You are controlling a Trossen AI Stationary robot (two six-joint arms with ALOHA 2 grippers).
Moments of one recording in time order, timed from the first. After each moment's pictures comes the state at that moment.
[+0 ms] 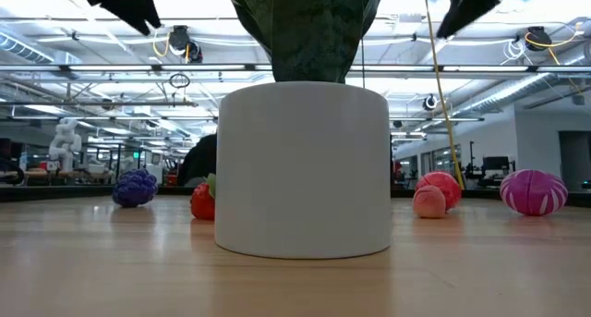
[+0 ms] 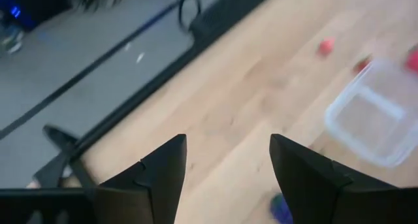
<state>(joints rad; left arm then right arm) 0.06 1.01 1.27 -1.25 -0.54 -0.53 -0.05 0.99 1.20 -1.17 0.50 -0.09</state>
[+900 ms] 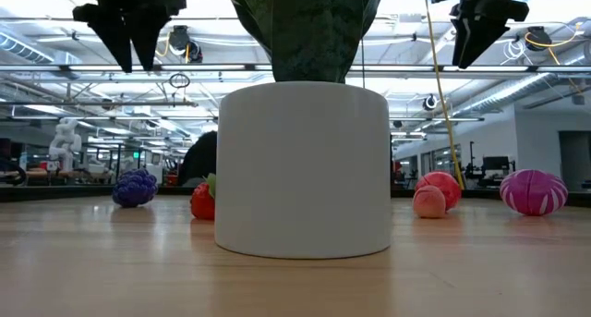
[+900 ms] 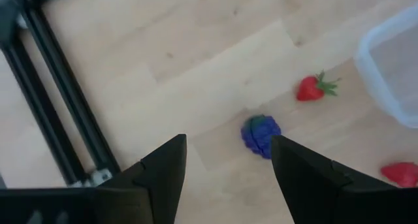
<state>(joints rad) -0.02 1.33 1.30 -1.45 -0.32 -1.08 -0.14 1.10 1.20 -1.35 0.50 -0.04</state>
